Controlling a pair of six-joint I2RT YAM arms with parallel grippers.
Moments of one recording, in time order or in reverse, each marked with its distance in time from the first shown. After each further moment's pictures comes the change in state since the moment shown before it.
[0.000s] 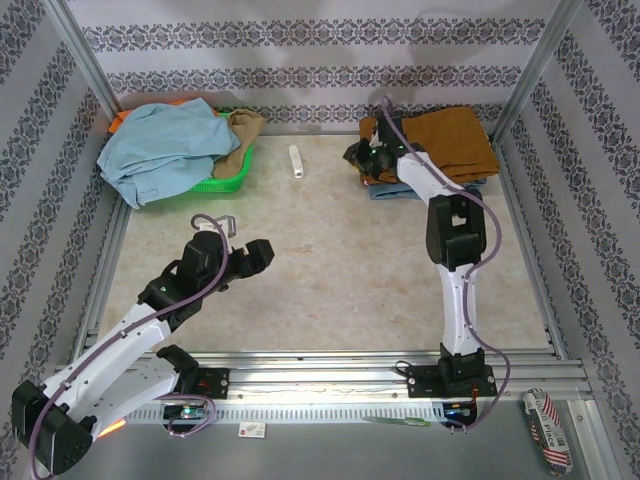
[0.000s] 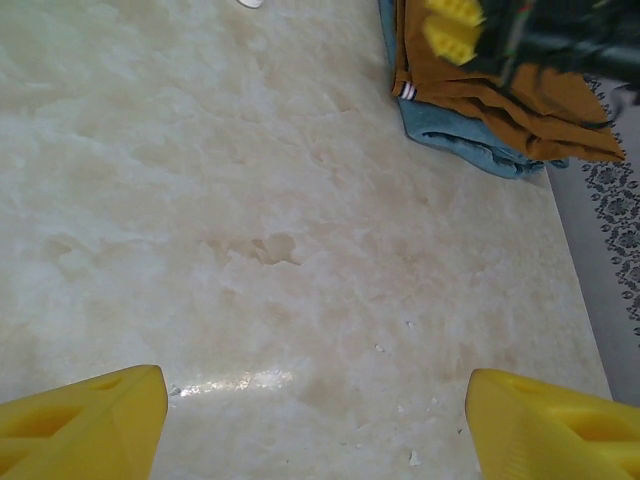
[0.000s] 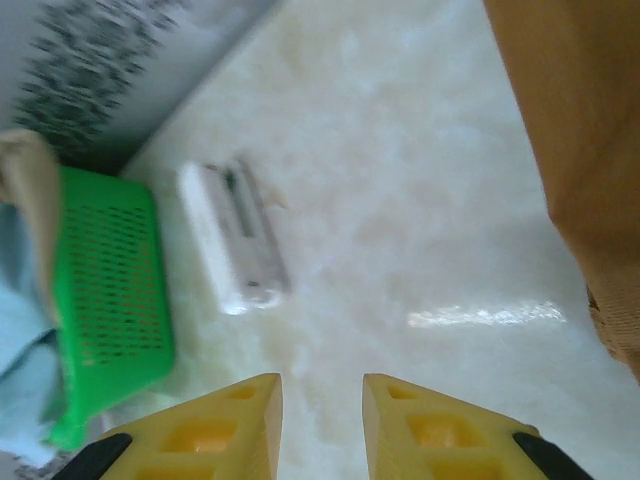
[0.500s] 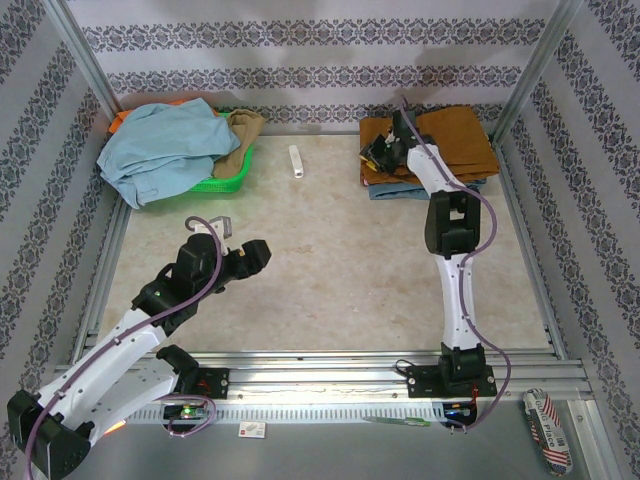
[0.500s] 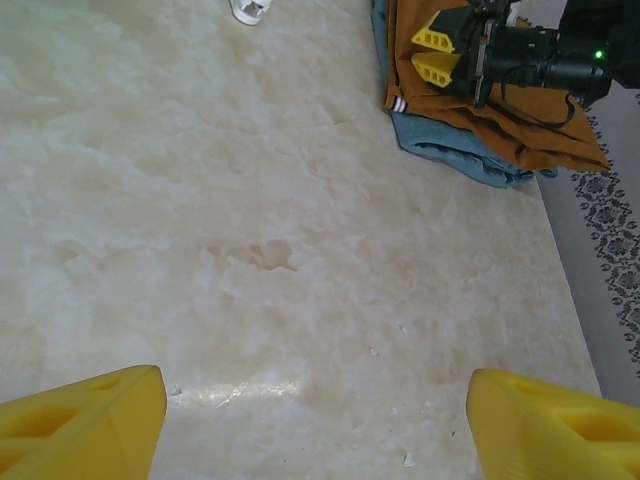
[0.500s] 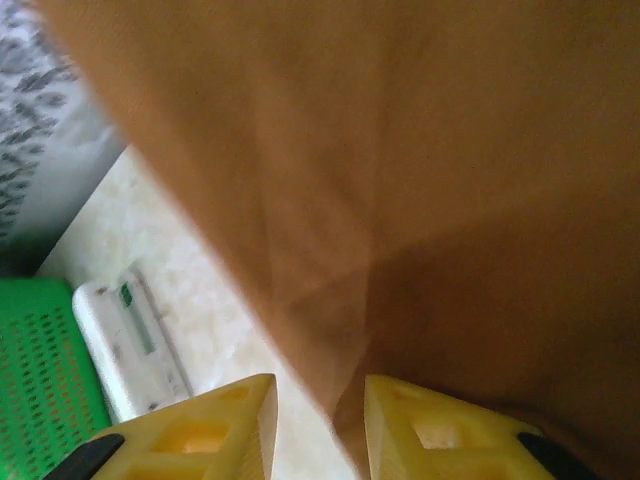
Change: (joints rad) left arm 0.000 -0.035 0.002 -0.024 -0.011 0.001; right arm -0.121 0.301 0.483 -0.298 0.002 -0.033
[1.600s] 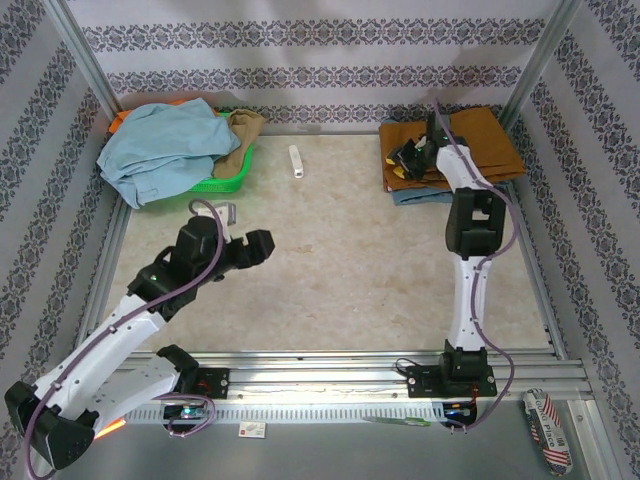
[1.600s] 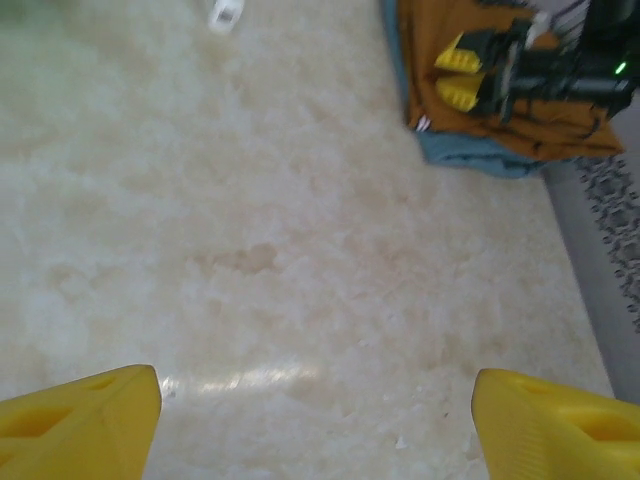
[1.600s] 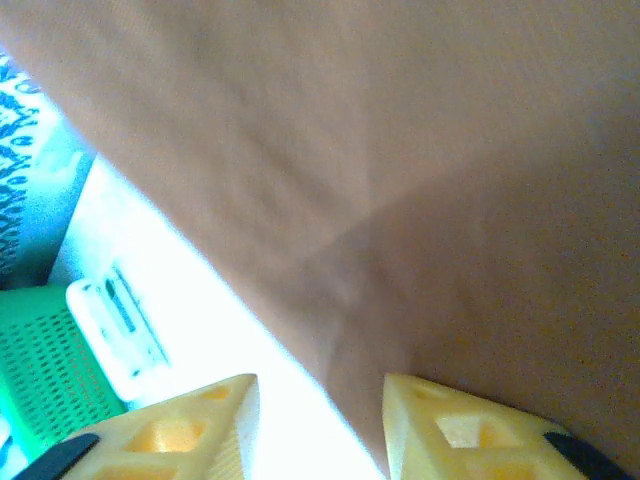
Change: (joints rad) left arm 0.000 0.080 0.238 -0.159 0.011 0.106; right arm -0.120 -0.257 -0.385 0.062 -0.093 -0.005
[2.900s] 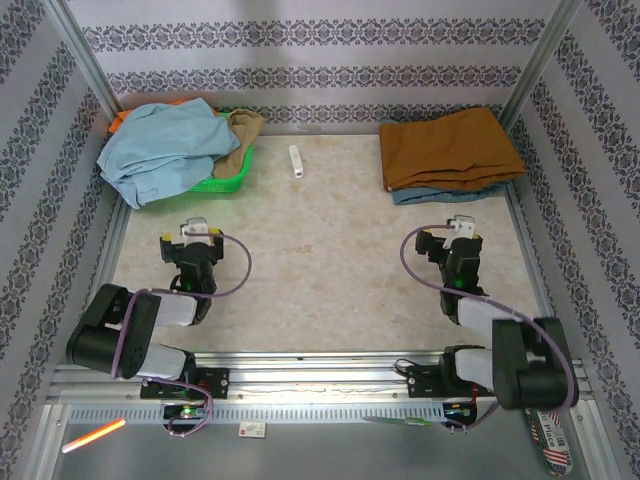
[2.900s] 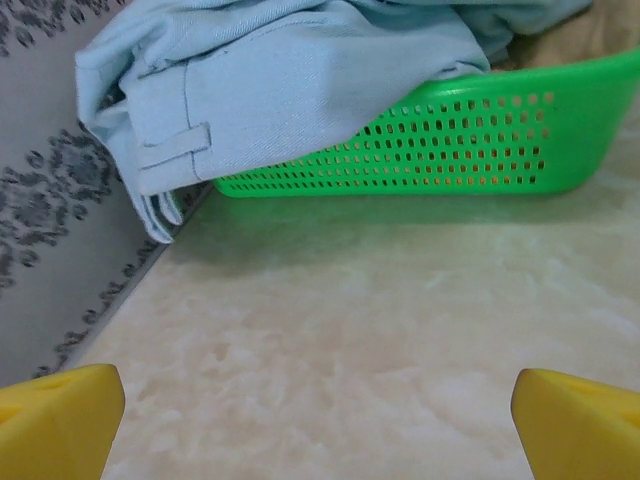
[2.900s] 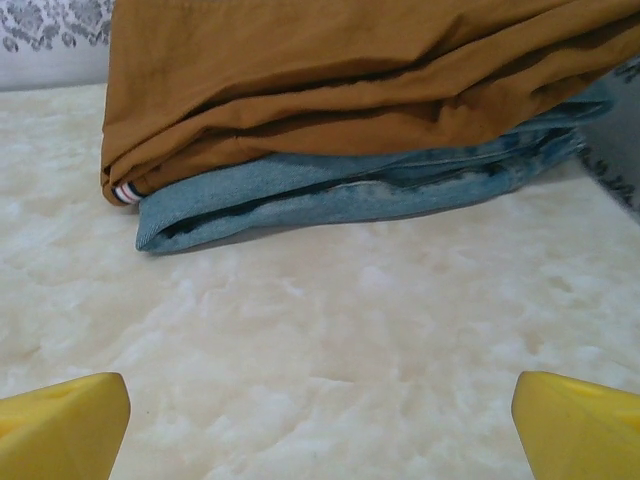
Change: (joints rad) left arm 0.385 0.547 -0.639 1.440 -0.579 0.746; right arm 0.023 -1.107 -1.795 1.326 0.653 -0.706
